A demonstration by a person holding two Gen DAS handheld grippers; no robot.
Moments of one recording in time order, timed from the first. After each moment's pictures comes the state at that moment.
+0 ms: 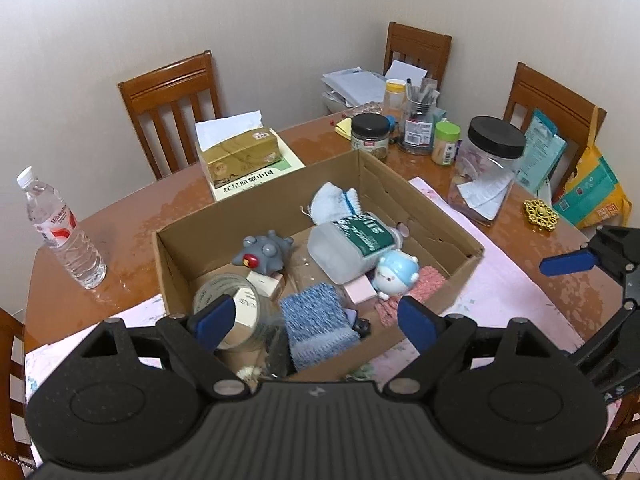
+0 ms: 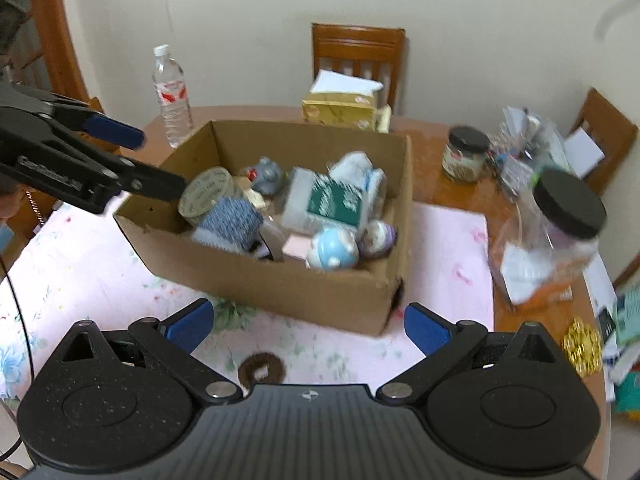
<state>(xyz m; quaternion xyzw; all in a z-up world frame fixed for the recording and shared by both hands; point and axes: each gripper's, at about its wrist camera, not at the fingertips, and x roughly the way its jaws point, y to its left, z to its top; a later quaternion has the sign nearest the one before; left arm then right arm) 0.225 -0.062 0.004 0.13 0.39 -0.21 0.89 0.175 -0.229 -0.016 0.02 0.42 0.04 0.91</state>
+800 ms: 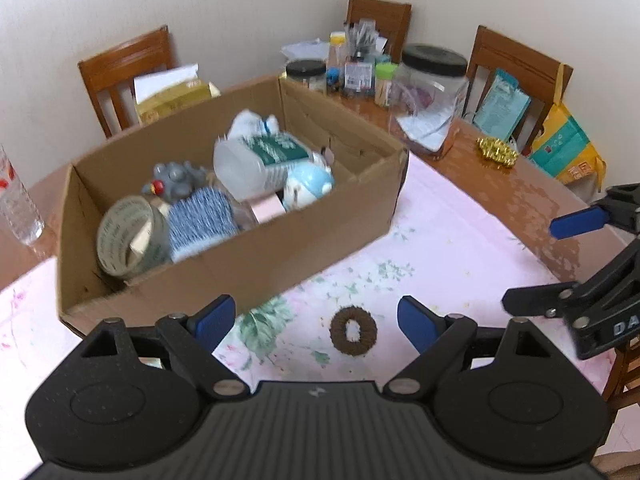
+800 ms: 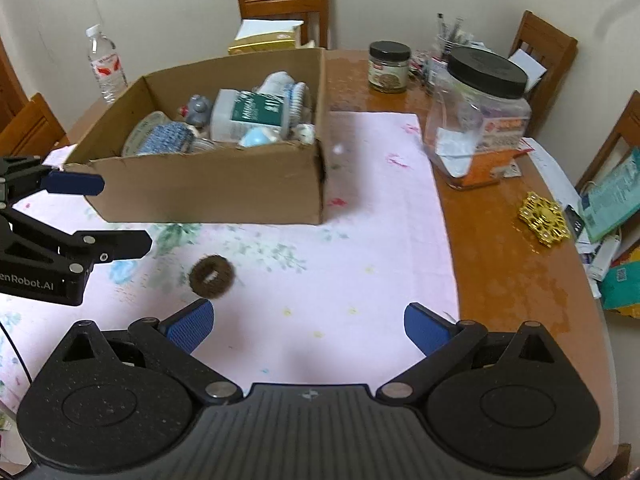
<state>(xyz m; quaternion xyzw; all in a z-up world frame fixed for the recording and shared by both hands) 0.171 -0.103 -0.079 0.13 0.41 -0.25 0.87 0.115 -0.258 -0.057 0.07 0.46 -0.05 0.88</state>
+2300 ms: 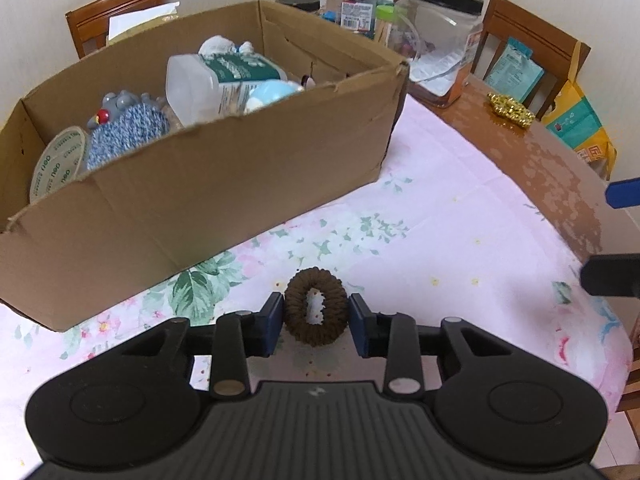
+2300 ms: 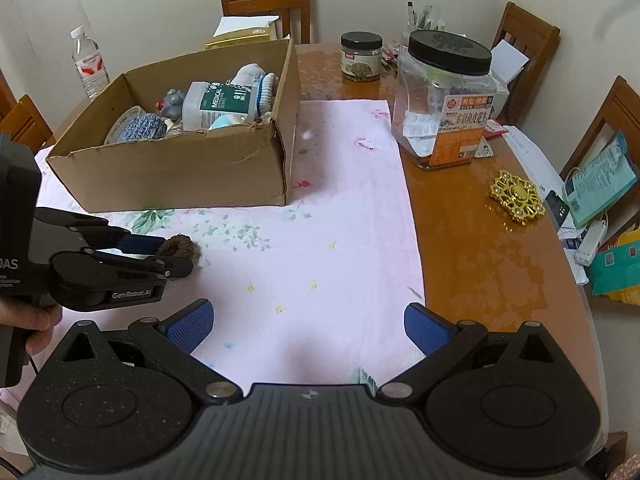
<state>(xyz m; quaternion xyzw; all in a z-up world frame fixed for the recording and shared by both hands) 0.182 -0.130 -0.136 0.12 0.46 -0.25 0.84 0.098 -0.280 -0.059 0.07 0.46 -0.05 0.88</state>
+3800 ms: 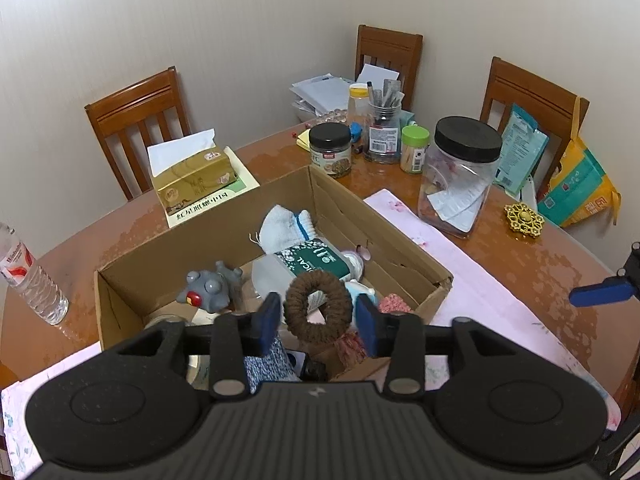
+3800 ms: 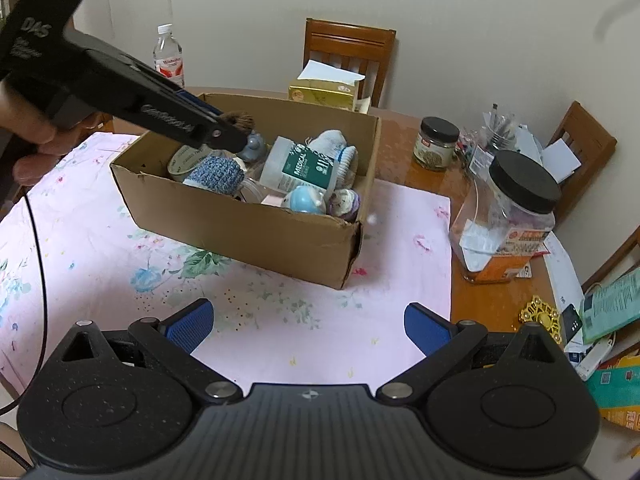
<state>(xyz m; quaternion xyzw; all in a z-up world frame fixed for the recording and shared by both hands) 0.243 -0.118 -0.011 0.15 0.37 -0.25 0.88 0.128 -0.238 -0.017 -0.03 0.41 0.03 0.91</state>
